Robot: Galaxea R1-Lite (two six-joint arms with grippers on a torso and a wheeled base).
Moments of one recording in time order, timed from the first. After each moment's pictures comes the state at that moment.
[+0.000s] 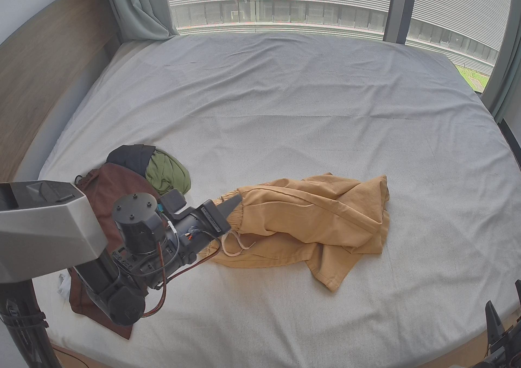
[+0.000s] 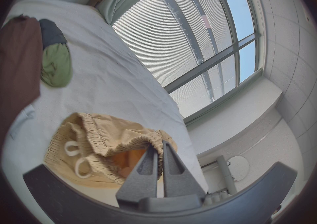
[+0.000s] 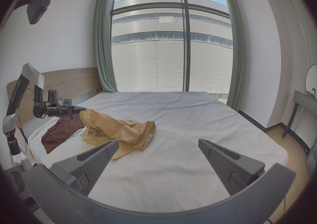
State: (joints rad) left arm -0.53 2.12 -0.55 -1.55 -0.11 -0.81; right arm 0.00 0.02 -0.02 0.00 0.02 -0.01
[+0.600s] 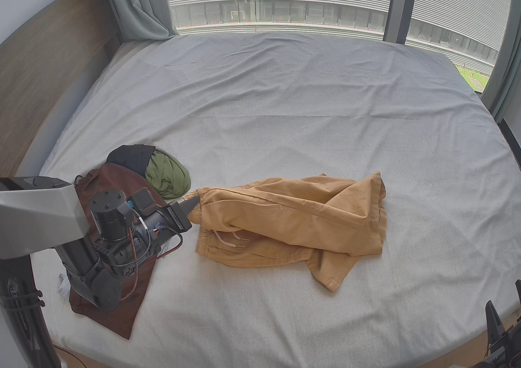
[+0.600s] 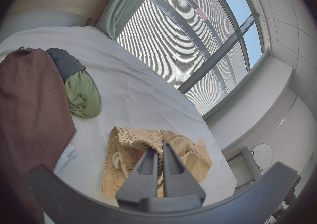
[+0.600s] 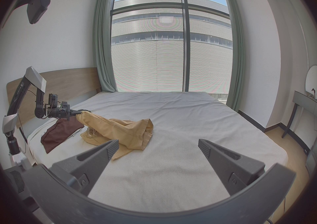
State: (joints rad) left arm -0.31 2.16 -0.52 -1.55 -0.21 -0.60; right arm 0.00 0.02 -0.02 0.00 0.02 -0.01
